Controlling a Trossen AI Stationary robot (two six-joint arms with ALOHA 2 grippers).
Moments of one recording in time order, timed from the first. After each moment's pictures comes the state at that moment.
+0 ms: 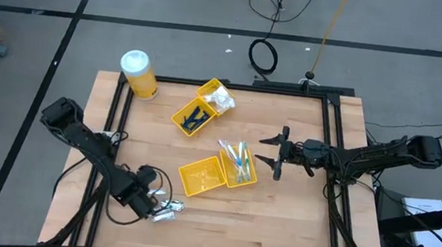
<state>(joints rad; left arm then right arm) -0.69 1.55 0.94 -1.07 -0.07 -1.57 0.02 1.04 0.28 0.59 0.18 -0.06</state>
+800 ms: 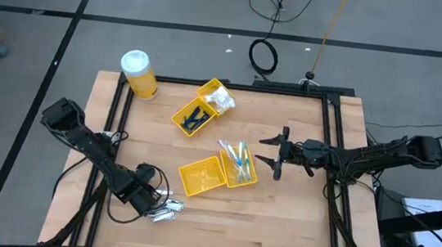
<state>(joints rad) -0.71 1.60 0.75 -0.82 -0.05 -1.77 0.02 1.04 0.28 0.58 0.18 -0.06</state>
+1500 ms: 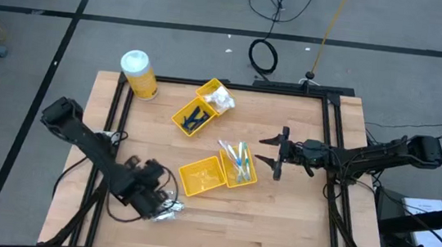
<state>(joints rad) -0.67 1.56 1.08 -1.17 -0.39 -1.48 0.02 1.04 0.28 0.58 0.18 -0.04</state>
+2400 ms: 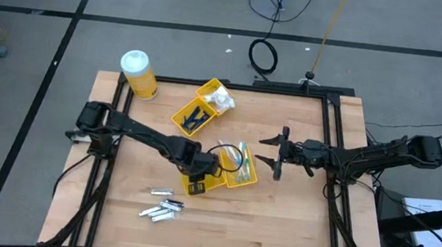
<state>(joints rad) -0.13 1.84 1.22 -0.65 0.02 -0.36 0.02 1.04 0.28 0.57 0.18 -0.04</state>
